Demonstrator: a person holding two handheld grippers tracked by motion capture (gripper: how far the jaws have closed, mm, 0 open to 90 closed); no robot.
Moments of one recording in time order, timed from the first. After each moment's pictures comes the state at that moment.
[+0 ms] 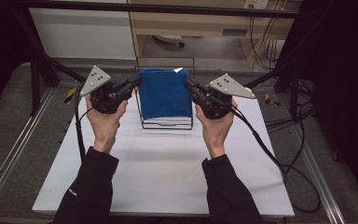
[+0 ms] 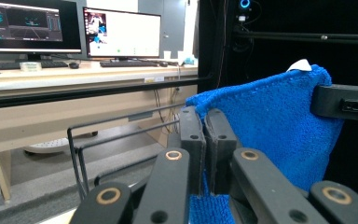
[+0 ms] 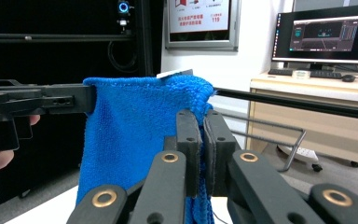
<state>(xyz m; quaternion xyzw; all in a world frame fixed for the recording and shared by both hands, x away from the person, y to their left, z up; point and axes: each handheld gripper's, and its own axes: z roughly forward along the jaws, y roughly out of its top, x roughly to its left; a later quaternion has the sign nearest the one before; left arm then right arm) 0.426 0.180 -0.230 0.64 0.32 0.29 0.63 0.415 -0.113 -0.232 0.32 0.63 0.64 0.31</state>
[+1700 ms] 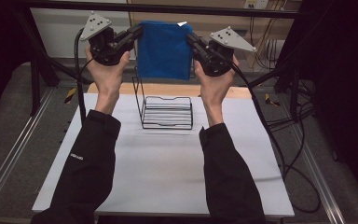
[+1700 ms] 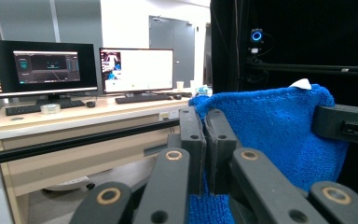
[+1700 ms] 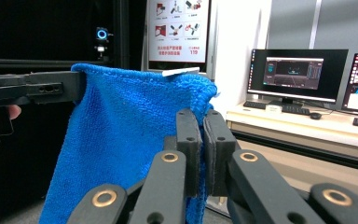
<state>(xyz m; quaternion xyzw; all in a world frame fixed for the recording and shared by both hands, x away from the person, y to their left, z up) 0.490 0.167 -0.148 0.61 0.30 0.34 0.65 0.476 -0.107 -0.161 0.31 0.60 0.64 0.36</state>
